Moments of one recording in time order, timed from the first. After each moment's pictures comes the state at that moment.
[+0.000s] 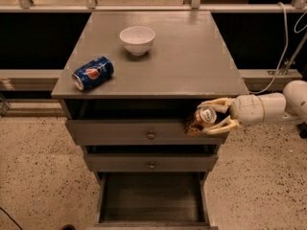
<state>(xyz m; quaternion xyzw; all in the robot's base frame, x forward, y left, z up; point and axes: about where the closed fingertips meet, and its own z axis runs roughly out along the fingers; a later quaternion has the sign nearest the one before) 0.546 -0.168 0.763 -0.64 0.43 0.37 0.52</state>
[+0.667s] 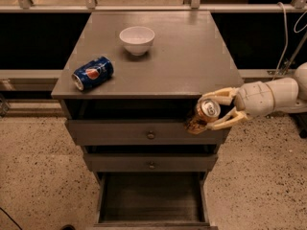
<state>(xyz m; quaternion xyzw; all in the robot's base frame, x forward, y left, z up) 0.515 -0.155 0.821 -0.66 0.42 0.38 0.49</state>
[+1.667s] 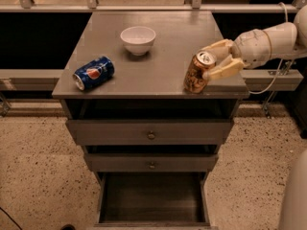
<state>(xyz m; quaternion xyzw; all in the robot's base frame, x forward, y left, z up) 0.611 -0.153 0.908 -0.65 0.49 0.37 0.45</state>
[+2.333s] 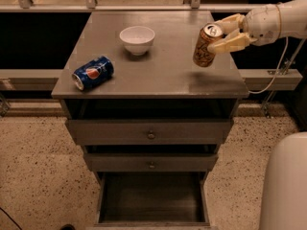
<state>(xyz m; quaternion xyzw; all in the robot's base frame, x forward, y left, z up) 0.669 -0.177 0.953 -0.60 0.55 0.30 0.49</state>
